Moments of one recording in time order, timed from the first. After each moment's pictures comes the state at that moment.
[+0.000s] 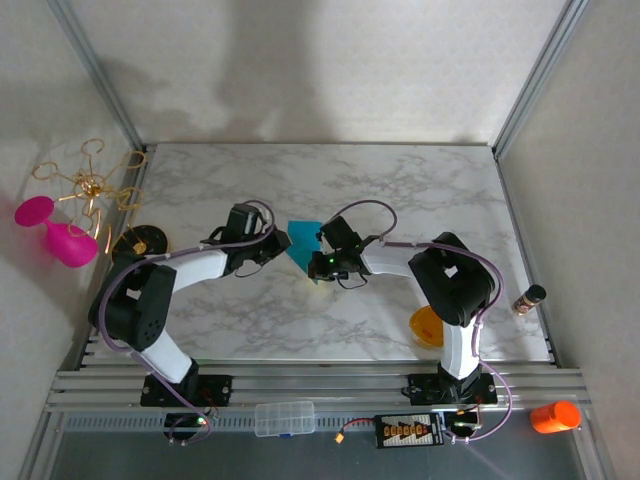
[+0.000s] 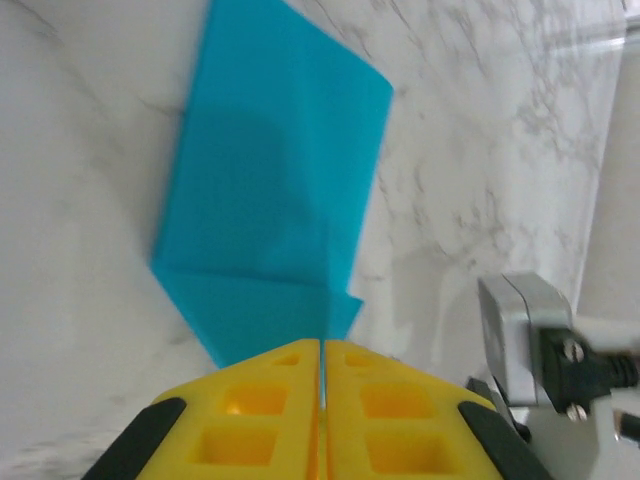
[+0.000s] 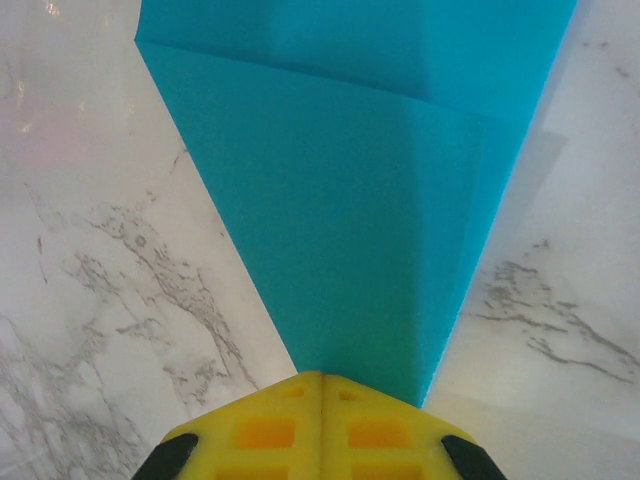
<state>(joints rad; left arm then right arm) -0.39 1.65 0.80 0.10 0.37 -0.94 0.75 1.92 1.07 -0.15 -0.34 0.68</state>
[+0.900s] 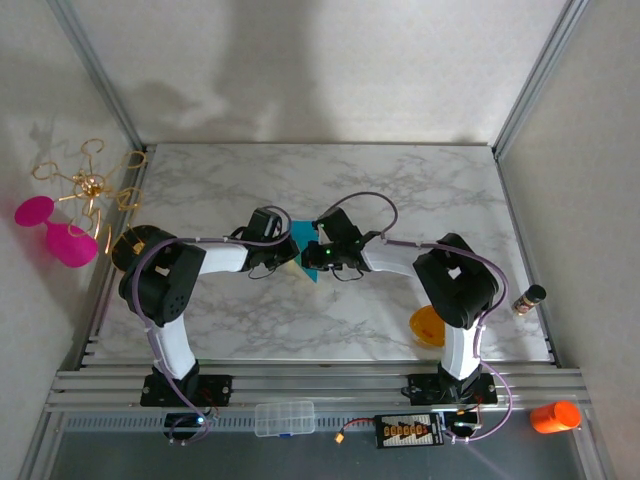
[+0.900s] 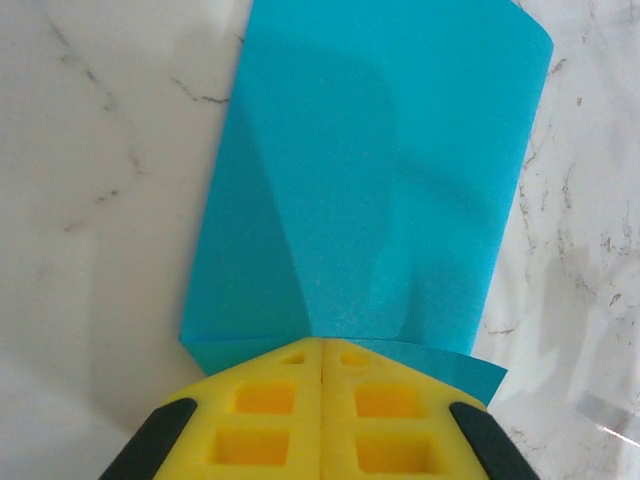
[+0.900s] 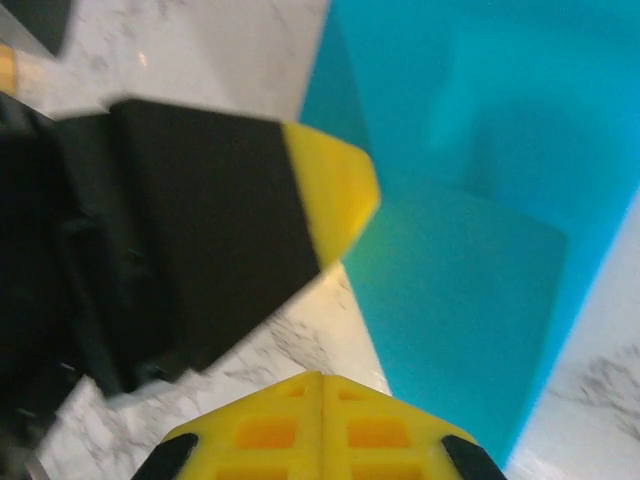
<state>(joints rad) -0.43 1.85 0.90 0.06 0.25 -0.88 0.75 1.89 1.12 -0.08 -0.35 0.69</state>
